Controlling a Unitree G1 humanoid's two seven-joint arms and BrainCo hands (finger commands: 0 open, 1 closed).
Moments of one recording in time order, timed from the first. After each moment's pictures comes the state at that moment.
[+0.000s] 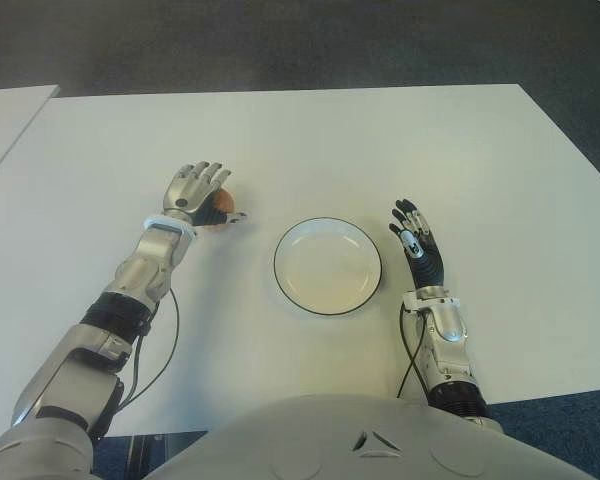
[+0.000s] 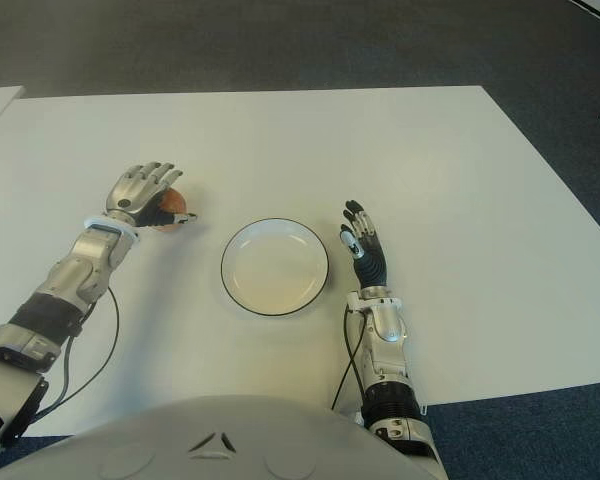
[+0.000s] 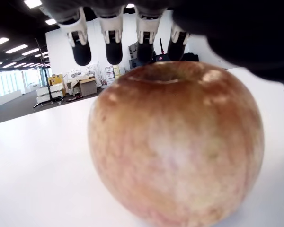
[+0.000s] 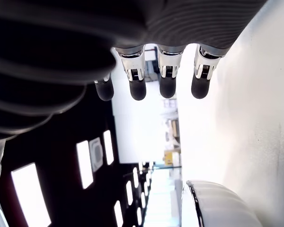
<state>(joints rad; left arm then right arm) -0.30 0.61 -0.40 0.41 1.07 0.05 0.13 0.08 -0.02 -0.07 0.40 0.12 -0.51 0.18</state>
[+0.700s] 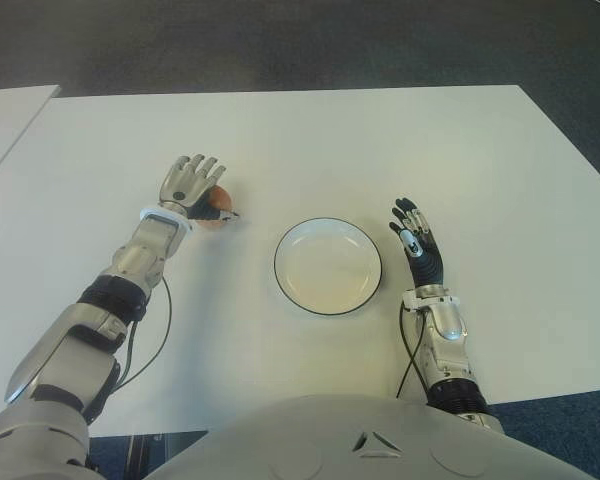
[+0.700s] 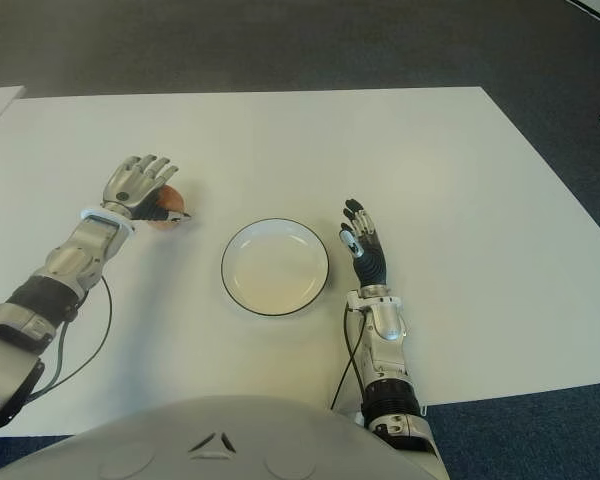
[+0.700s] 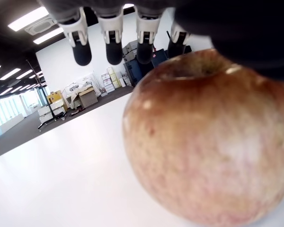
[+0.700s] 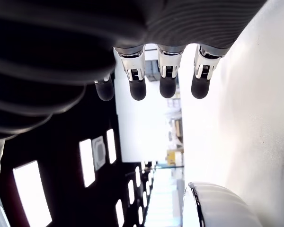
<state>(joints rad) -0.42 0.65 -0.50 0.57 1.14 0.04 0.22 0.07 -0.02 -0.07 0.42 0.11 -0.52 0.18</state>
